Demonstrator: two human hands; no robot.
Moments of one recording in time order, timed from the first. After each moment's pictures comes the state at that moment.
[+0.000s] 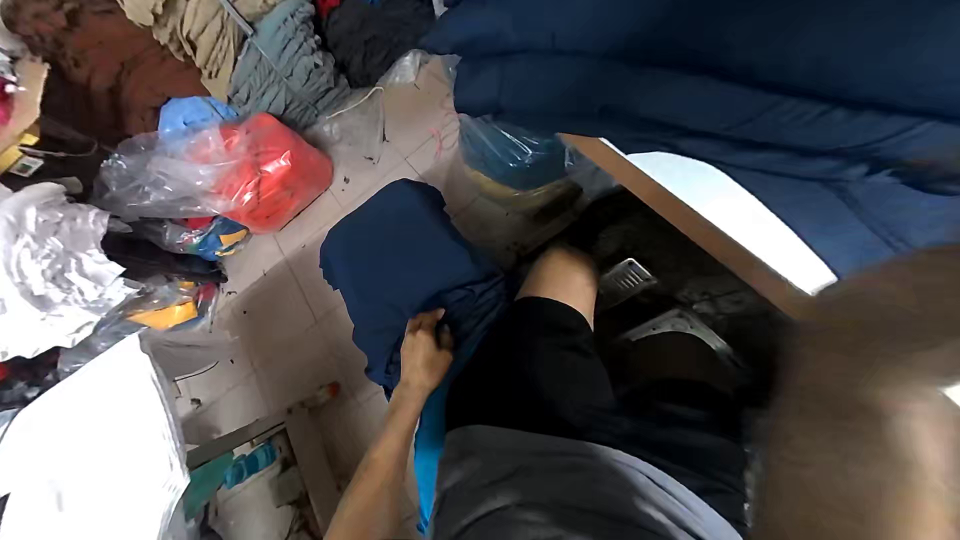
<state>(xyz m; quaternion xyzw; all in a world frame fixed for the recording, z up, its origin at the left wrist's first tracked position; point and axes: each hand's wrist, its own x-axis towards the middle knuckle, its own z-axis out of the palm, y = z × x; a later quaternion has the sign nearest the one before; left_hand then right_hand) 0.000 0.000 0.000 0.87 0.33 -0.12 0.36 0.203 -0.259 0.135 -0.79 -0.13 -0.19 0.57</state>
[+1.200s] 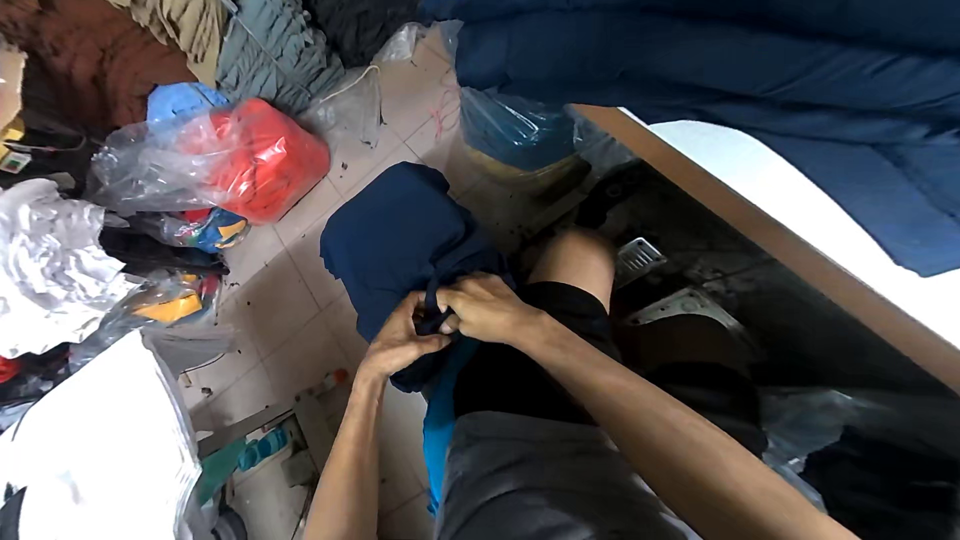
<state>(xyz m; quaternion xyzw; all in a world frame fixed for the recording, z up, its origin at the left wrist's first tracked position) -0.019 0.057 0.028 0.77 0.26 -0.13 0.57 0.128 -0.084 0.042 -0.76 -0.54 0.32 0.17</state>
